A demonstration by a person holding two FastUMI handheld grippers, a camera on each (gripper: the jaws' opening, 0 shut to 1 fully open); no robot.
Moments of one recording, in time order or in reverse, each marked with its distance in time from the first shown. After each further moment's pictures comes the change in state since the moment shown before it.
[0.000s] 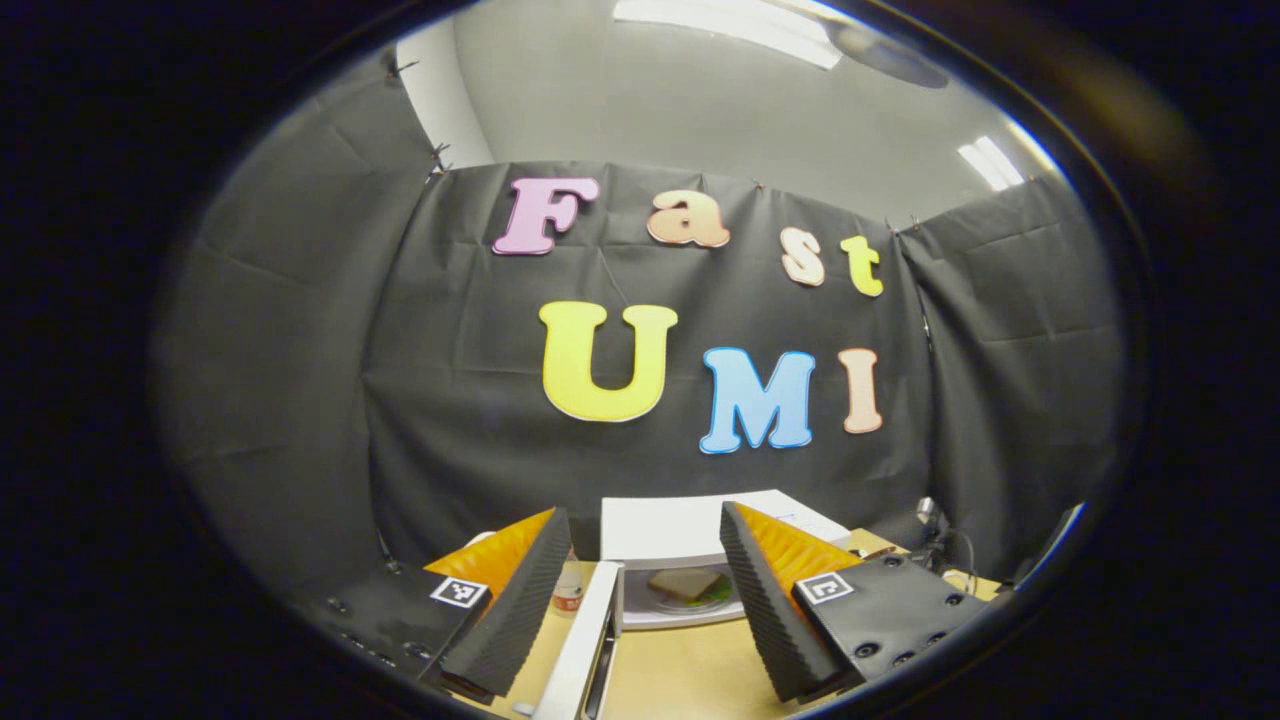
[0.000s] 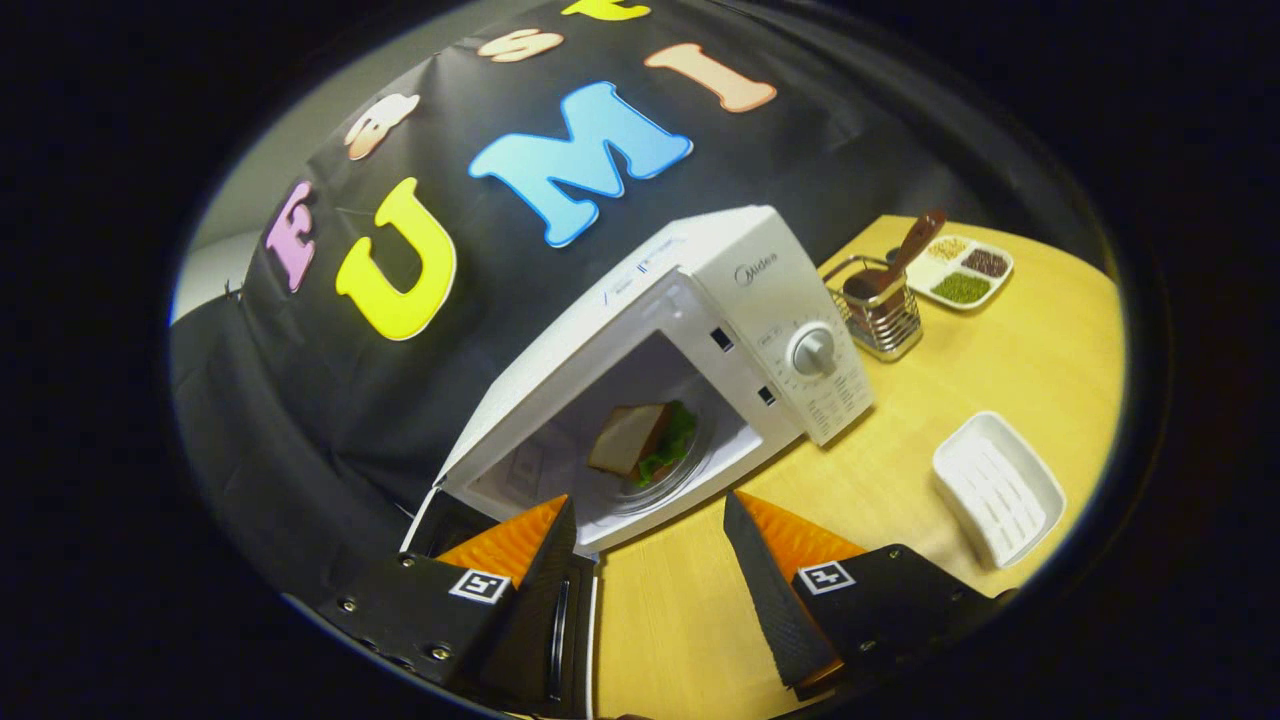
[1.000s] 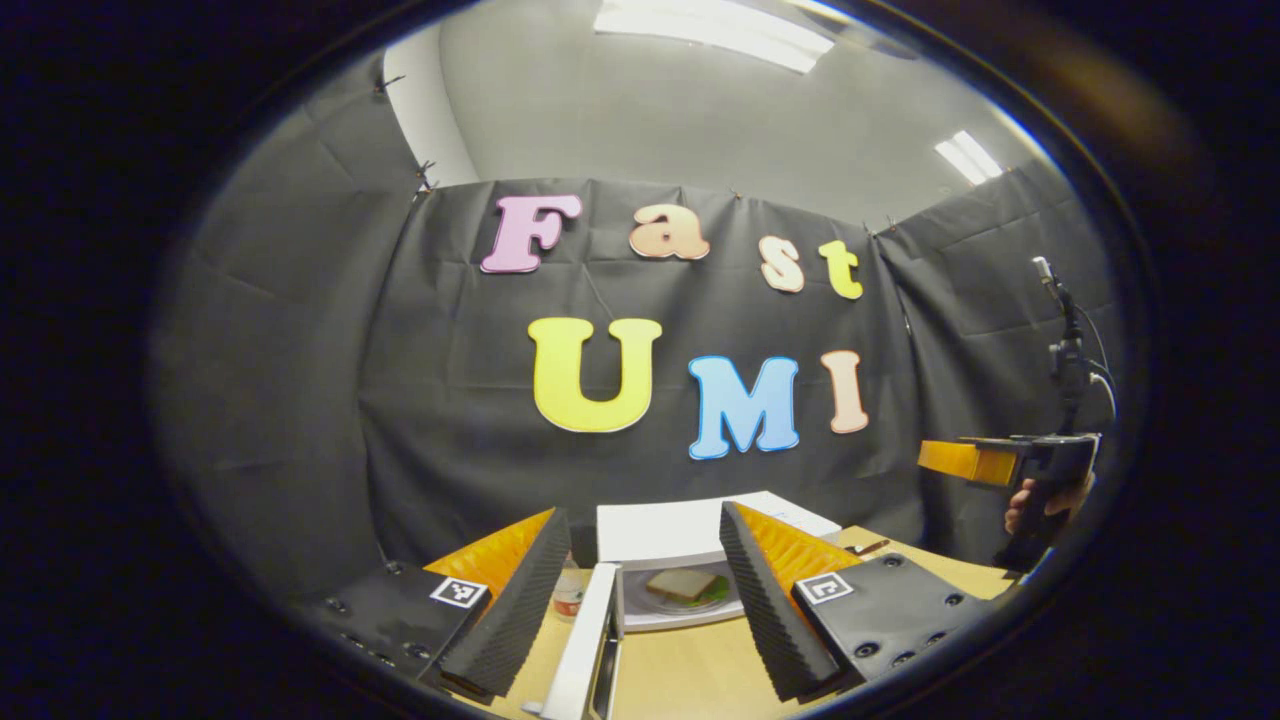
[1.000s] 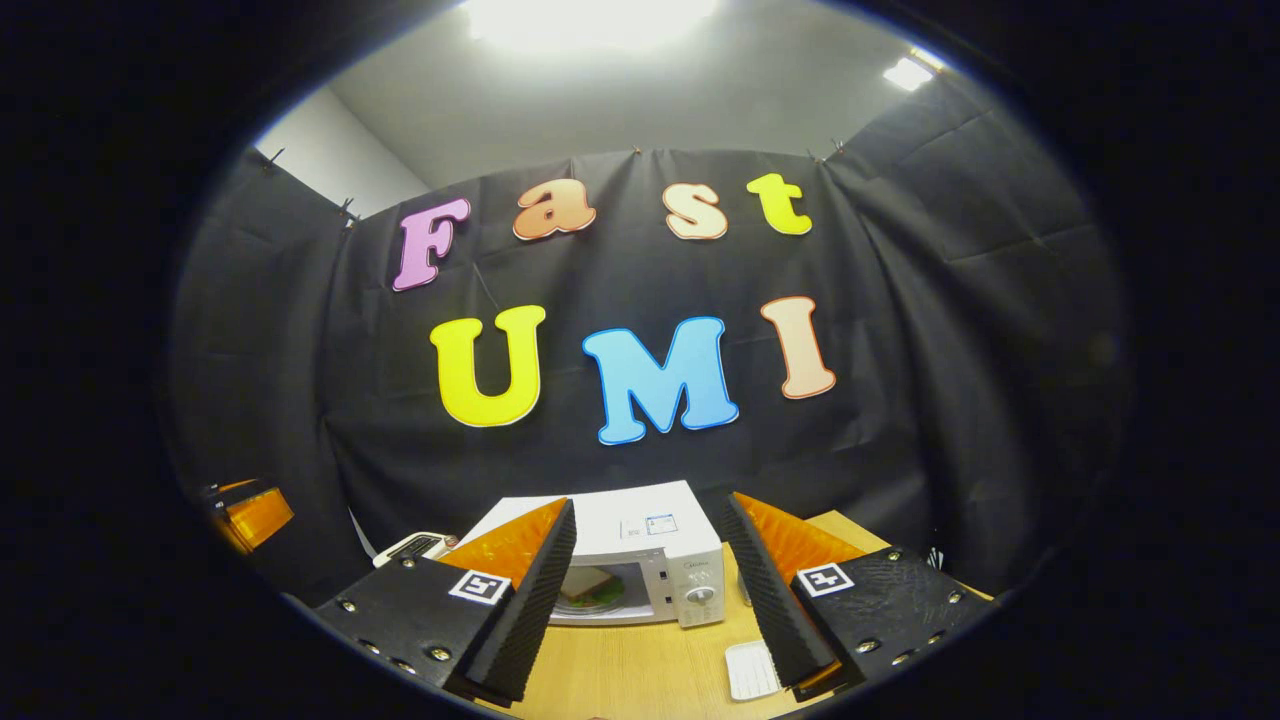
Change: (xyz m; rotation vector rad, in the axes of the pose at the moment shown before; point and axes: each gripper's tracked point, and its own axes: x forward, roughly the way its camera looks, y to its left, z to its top) left arm -0.030 0.008 0.006 0.052 -0.042 -0.009; right arm -0.183 0.064 0.183 -0.490 -0.439 -0.070
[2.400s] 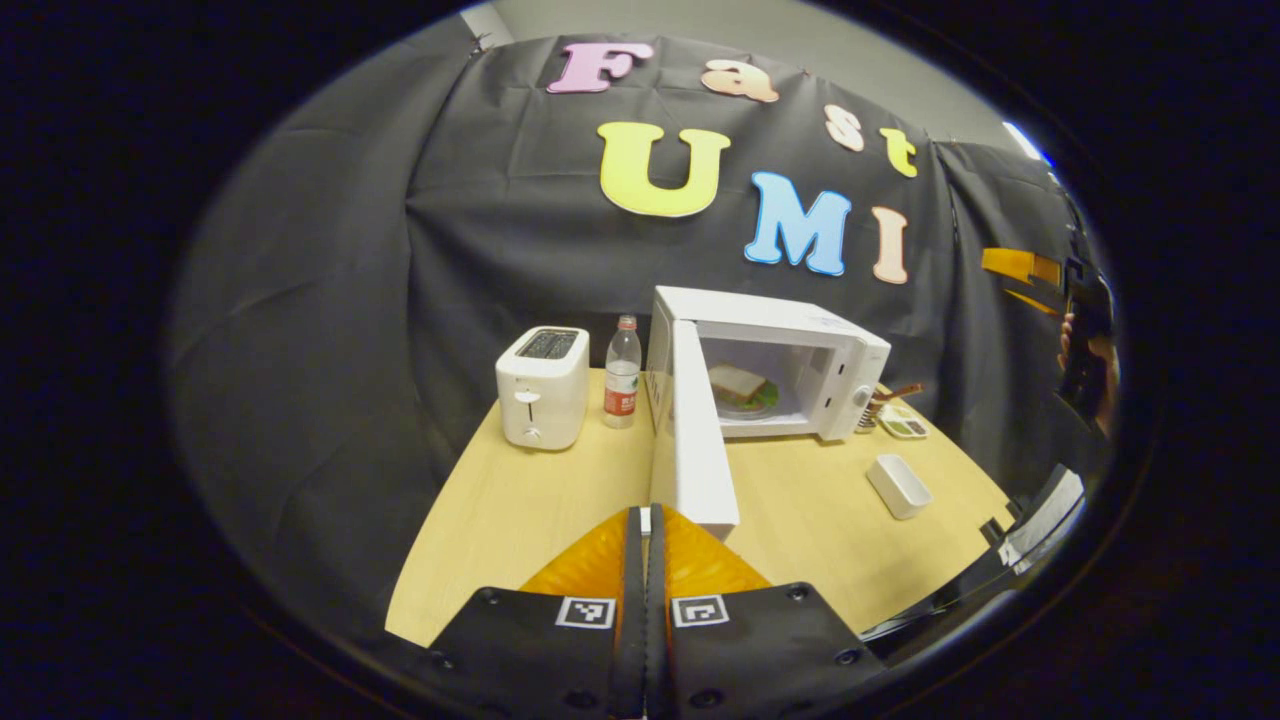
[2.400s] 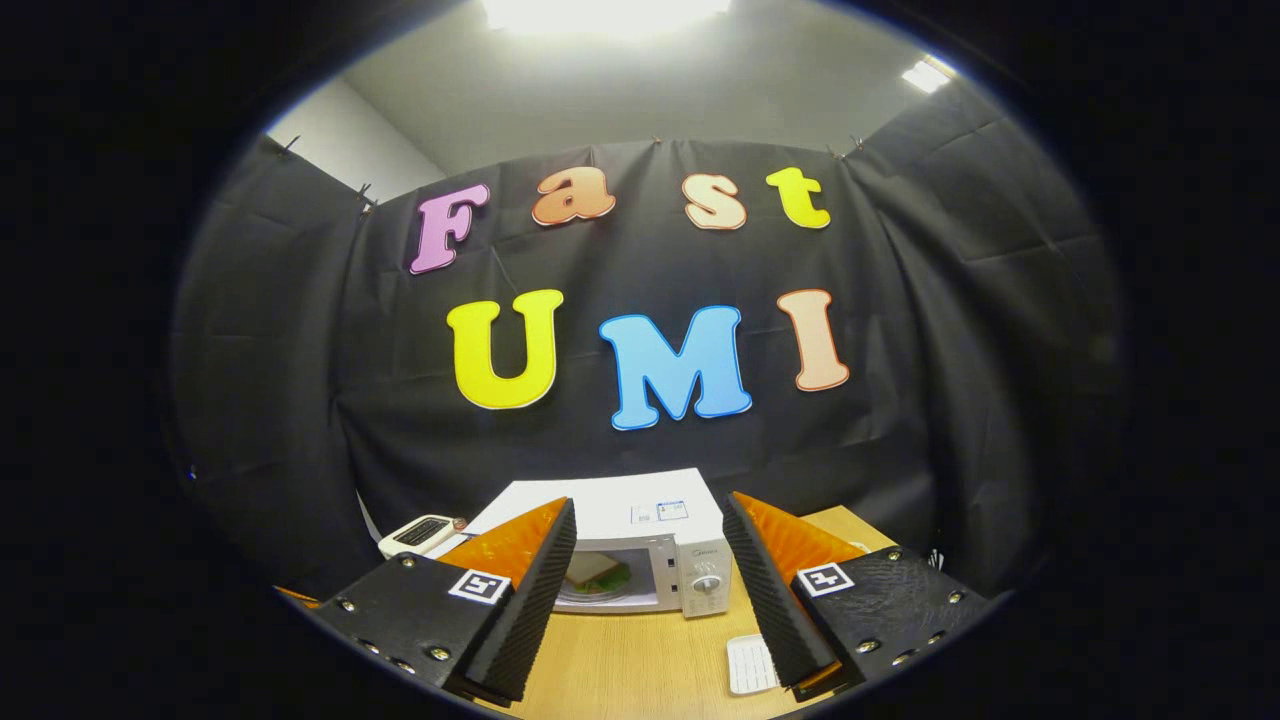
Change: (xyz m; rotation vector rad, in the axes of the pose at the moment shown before) left arm -0.099 0.075 -0.217 -0.121 0.536 0.014; right arm -0.008 0.010 -0.016 0.005 0.054 0.030
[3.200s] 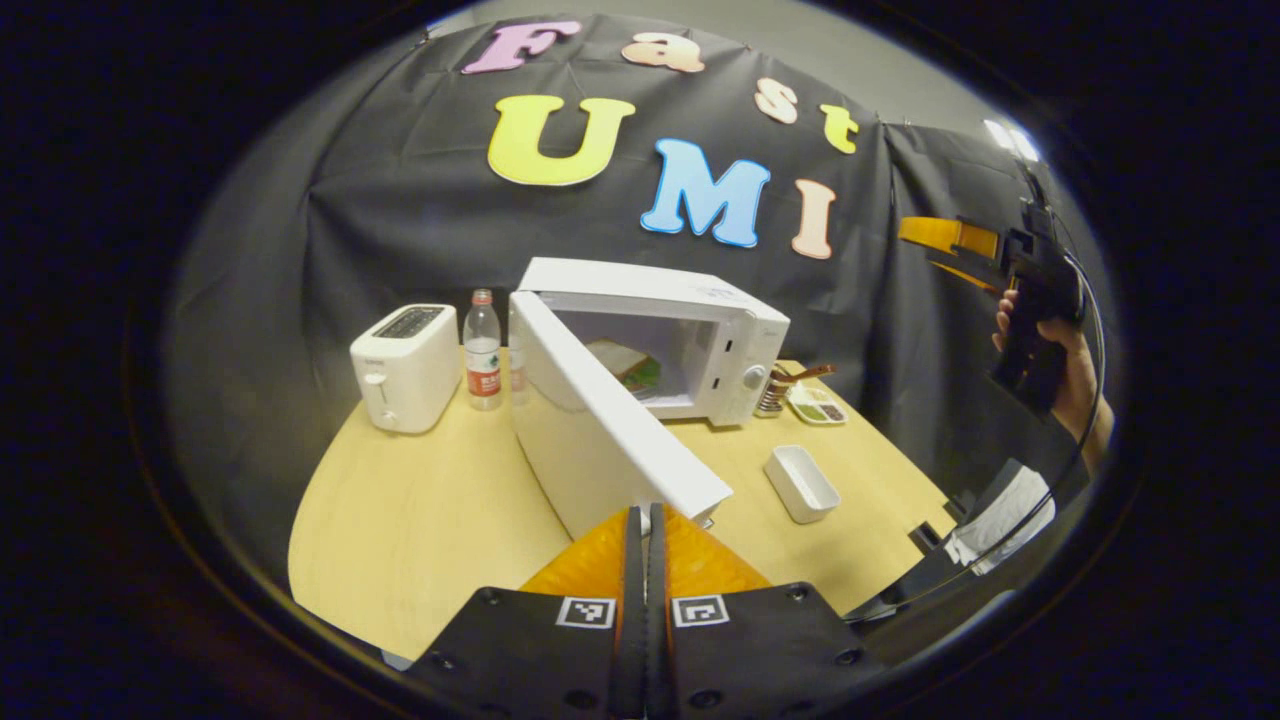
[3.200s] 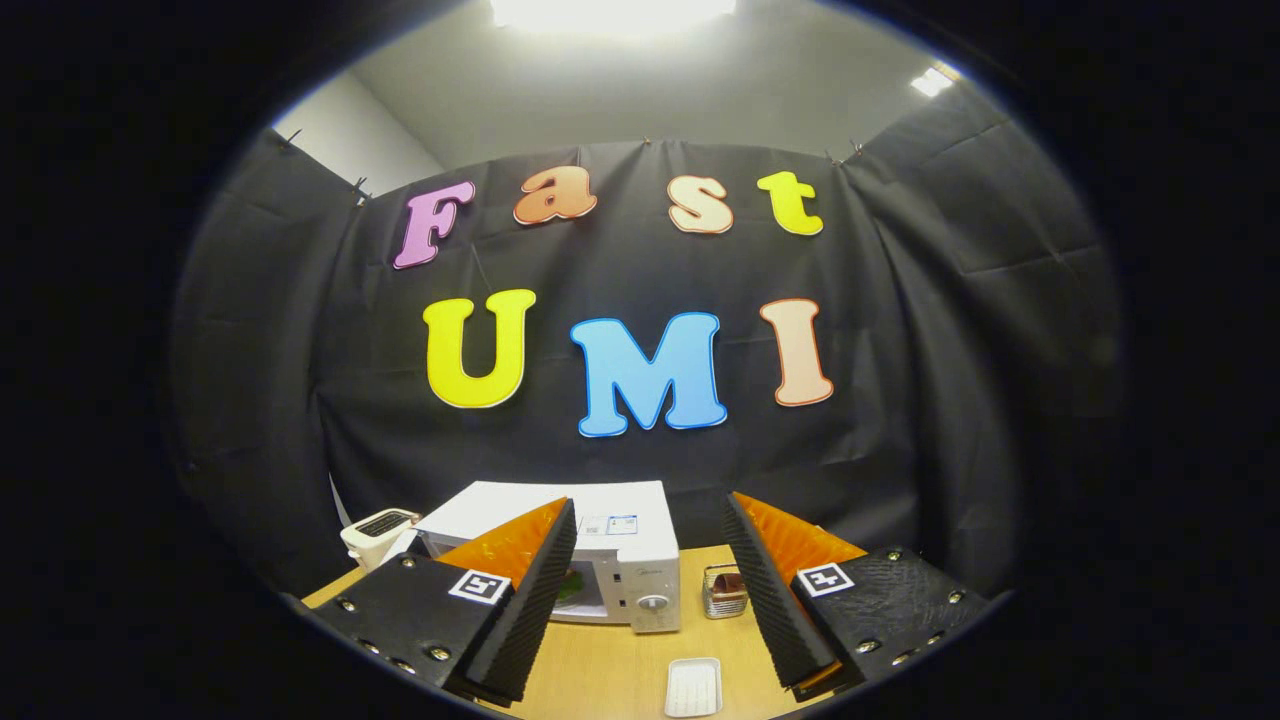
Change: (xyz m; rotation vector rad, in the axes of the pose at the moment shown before) left arm 0.049 -0.176 -0.012 0.007 0.082 -0.204; right arm 0.037 -0.076 0.006 -0.054 -0.015 -0.010
